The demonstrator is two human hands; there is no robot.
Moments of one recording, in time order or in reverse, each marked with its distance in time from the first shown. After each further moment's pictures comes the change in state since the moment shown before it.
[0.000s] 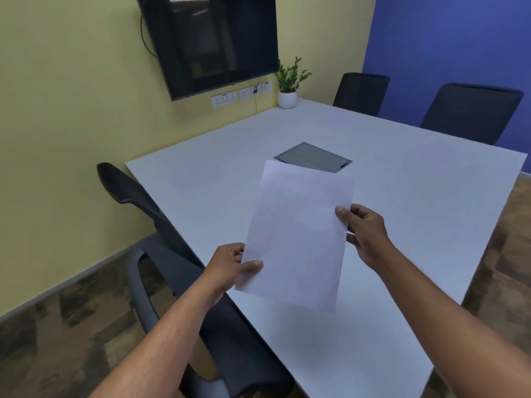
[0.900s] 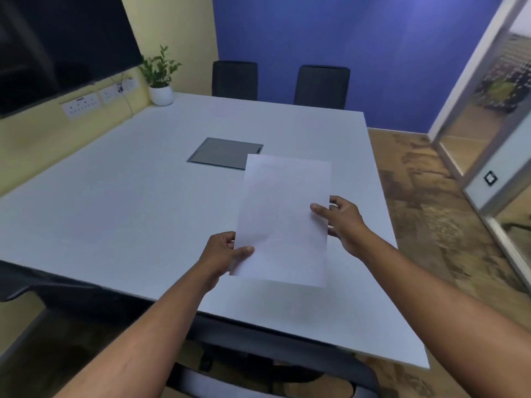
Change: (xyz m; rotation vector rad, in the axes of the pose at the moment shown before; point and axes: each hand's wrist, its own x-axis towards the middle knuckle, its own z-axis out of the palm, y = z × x) left_hand 0.159 0.007 -0.116 0.116 -0.522 0.057; right_hand -0.049 0.020 0.142 -0.085 0.494 0.013
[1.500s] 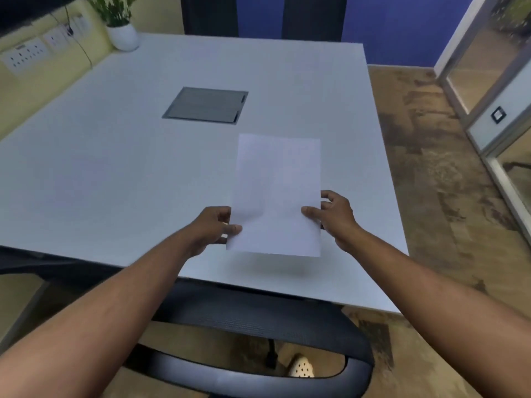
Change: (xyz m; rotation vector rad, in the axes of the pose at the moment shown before) left_hand 0.064 -0.043 0.006 0.190 -0.207 -0.133; right_hand 0.002 0.100 -0.020 -0.080 0.078 0.154
